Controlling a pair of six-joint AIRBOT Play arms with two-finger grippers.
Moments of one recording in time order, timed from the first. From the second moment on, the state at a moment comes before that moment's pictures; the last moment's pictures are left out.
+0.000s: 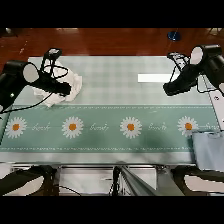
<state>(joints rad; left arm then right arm) -0.22 -1.25 1.14 1.57 -1.07 -1.51 0.11 -1.47 1.41 -1.62 1.45 1.47</state>
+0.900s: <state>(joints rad) -0.20 -1.28 1.14 1.61 -0.78 -1.50 0.11 -1.47 1.41 -1.62 1.43 1.47</state>
